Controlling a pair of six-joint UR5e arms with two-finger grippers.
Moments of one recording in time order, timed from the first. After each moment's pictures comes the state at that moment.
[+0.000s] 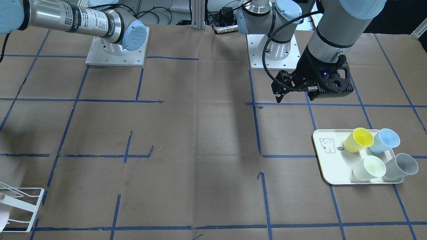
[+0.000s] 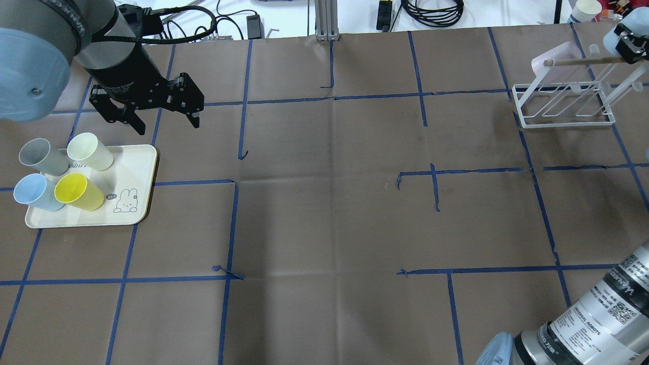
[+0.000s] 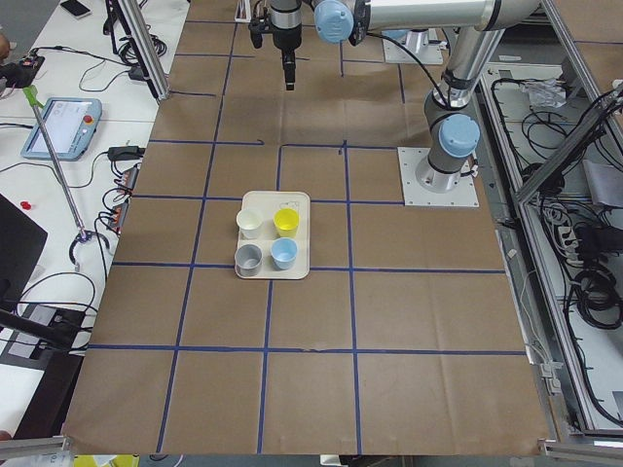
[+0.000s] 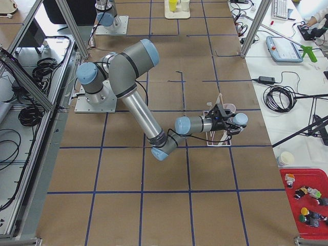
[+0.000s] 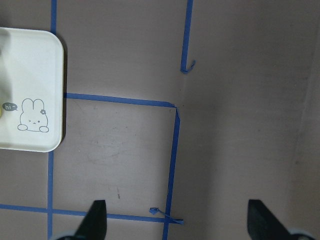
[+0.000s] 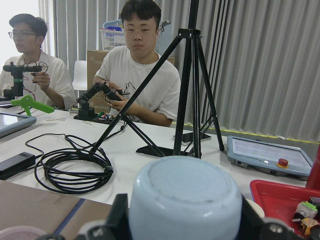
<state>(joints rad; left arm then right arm) -1.53 -1.61 -1.59 -1.52 1.57 -0.05 0.79 -0.69 1.49 -3.67 -0.62 -0.31</state>
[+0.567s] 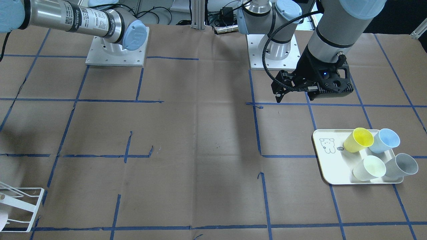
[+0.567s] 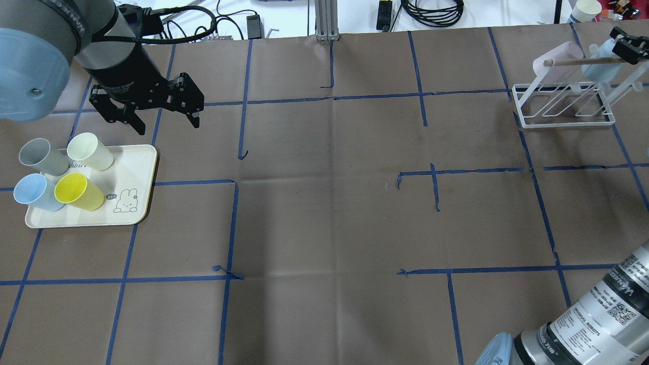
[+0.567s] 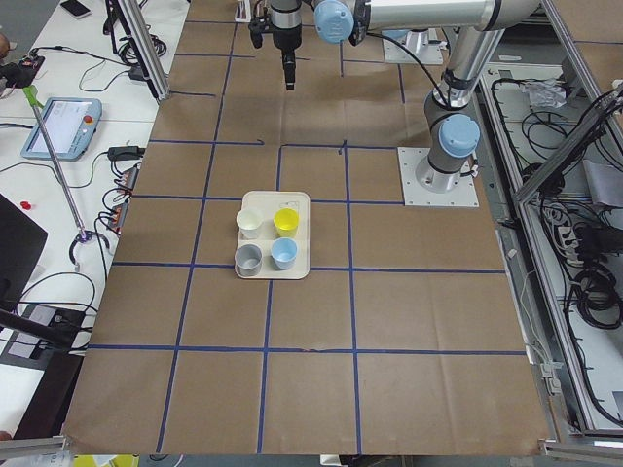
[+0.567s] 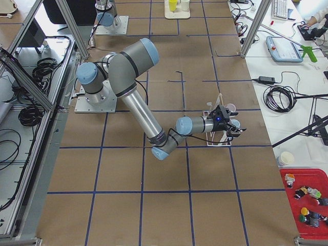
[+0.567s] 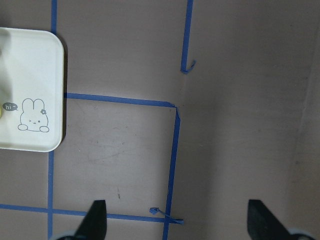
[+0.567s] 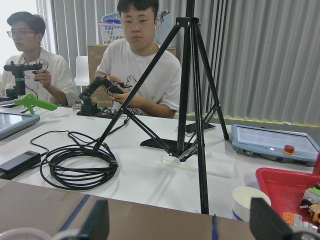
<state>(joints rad) -1.53 -1.61 -1.59 -1.53 1.57 -0.05 0.79 -0.71 1.48 -3.59 -0.62 -0.32</state>
